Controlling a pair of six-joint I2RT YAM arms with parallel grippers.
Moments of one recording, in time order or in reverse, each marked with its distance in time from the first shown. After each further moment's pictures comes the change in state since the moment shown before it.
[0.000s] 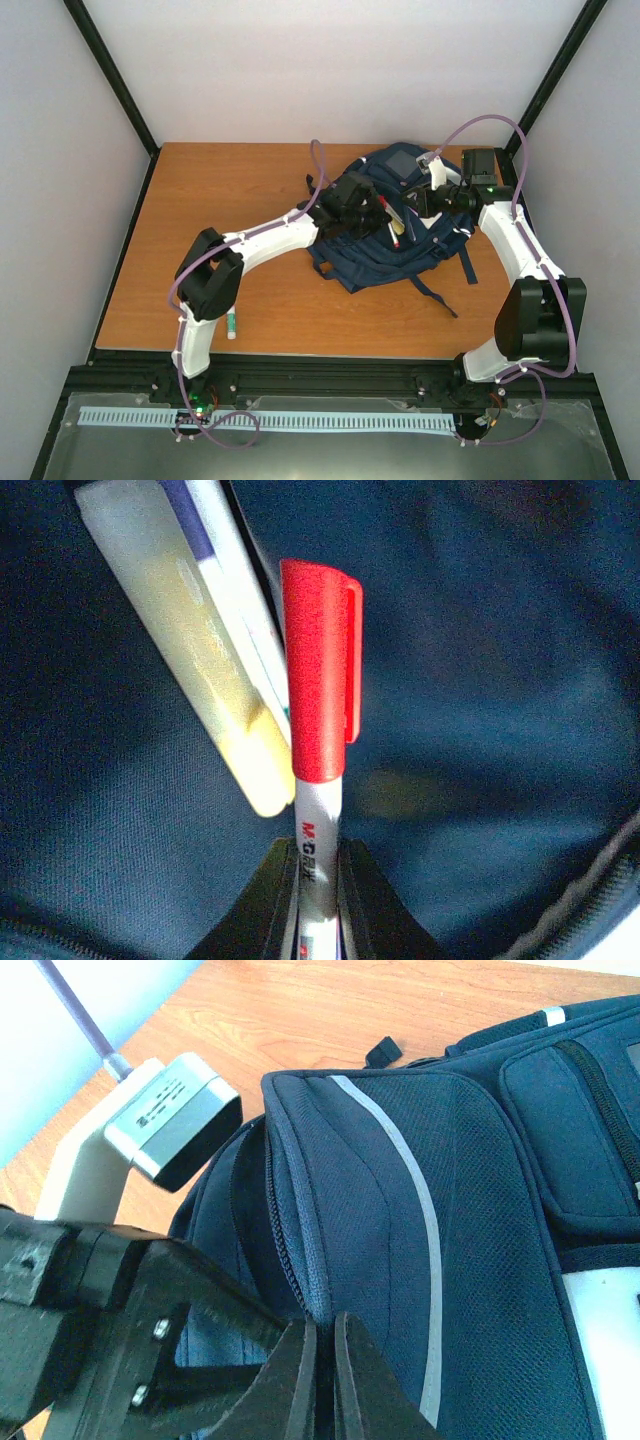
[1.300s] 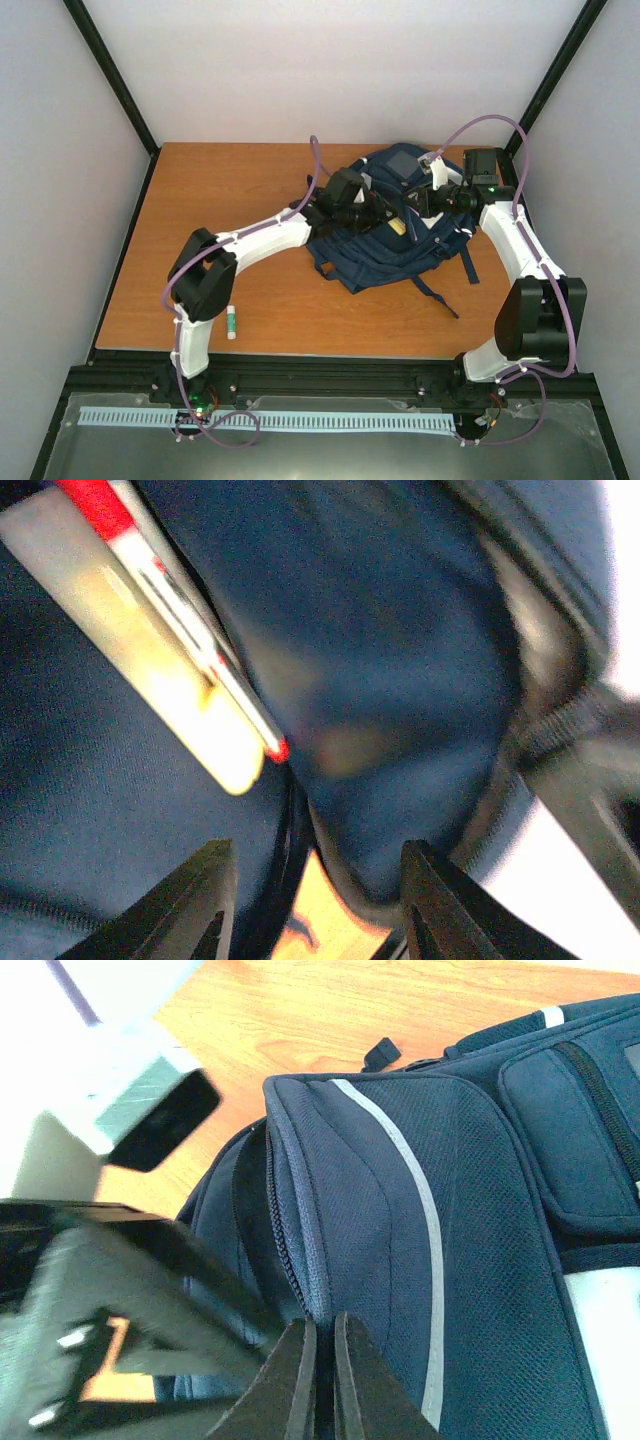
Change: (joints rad) left arm 0.029 -0.010 -0.052 0.129 0.074 0.032; right arm -0.009 0.002 0.000 -0.002 -0.005 0.000
